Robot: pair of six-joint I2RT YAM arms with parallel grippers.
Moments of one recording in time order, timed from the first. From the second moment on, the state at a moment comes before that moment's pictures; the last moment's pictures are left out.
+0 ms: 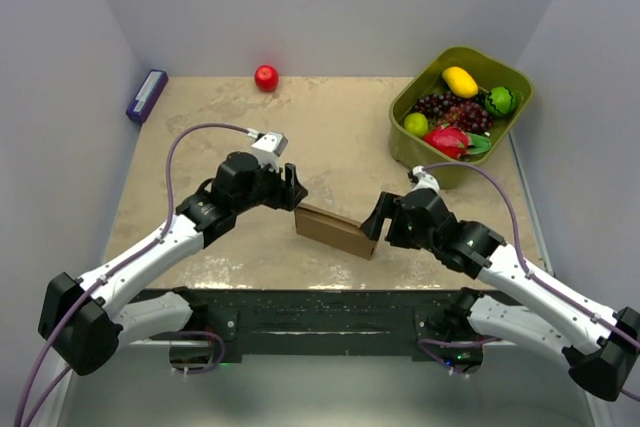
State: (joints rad) left arm -0.64 1.10 0.79 -0.16 0.07 -0.35; right arm 0.80 0.84 0.73 -0.62 0.19 0.90
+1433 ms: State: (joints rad) left arm -0.60 1.11 0.67 -0.07 0.13 -0.39; right arm 0.78 0.80 0.63 -0.51 0.18 0.96
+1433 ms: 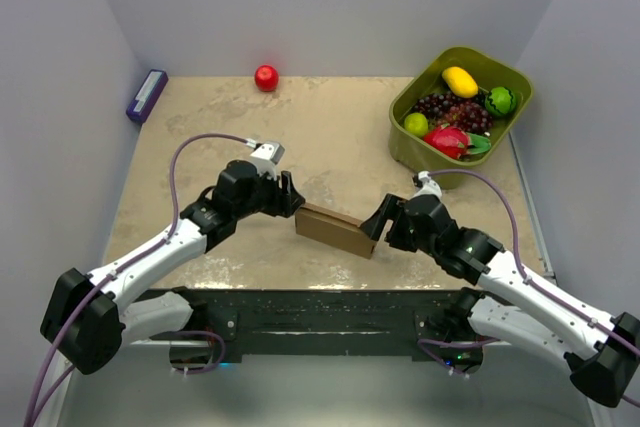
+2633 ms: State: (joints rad) left arm -0.60 1.09 0.52 0.17 0.17 -0.45; right arm 0.72 0.81 0.61 -0.48 0.14 0.97
